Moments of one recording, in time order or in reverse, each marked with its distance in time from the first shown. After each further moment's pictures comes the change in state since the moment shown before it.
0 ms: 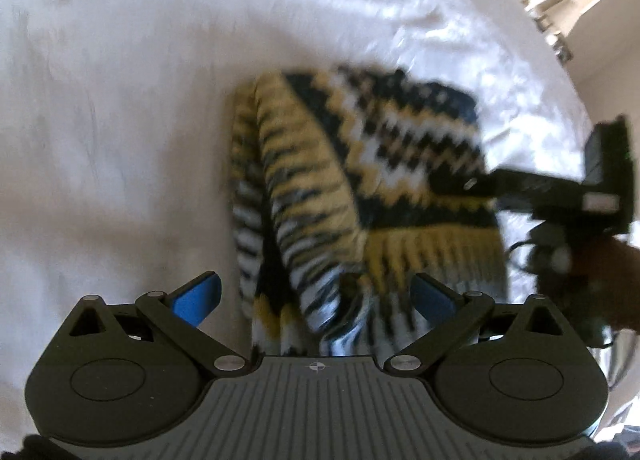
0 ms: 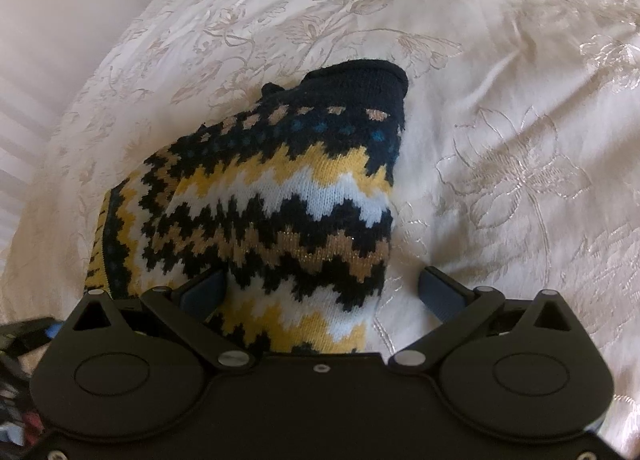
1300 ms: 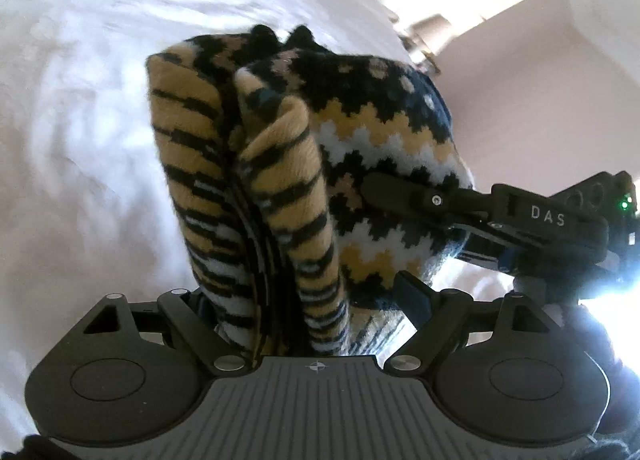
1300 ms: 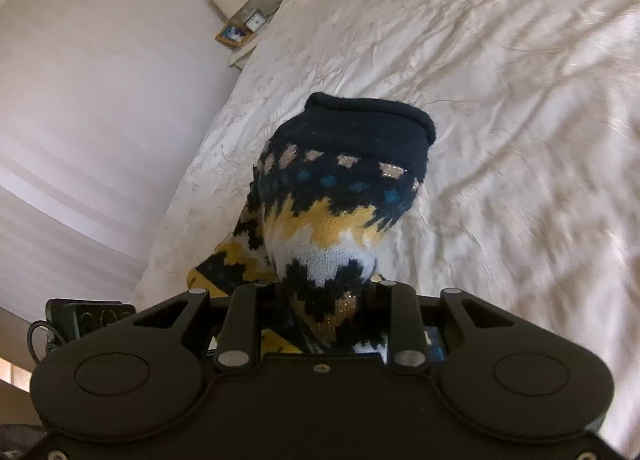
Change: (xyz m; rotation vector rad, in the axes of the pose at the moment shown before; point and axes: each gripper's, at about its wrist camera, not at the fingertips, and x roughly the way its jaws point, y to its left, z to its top) left arm -0.055 -0.089 -0.055 0.056 -0.071 -0.450; right arm -0.167 0.054 -0.074 0.146 -0.219 0.219
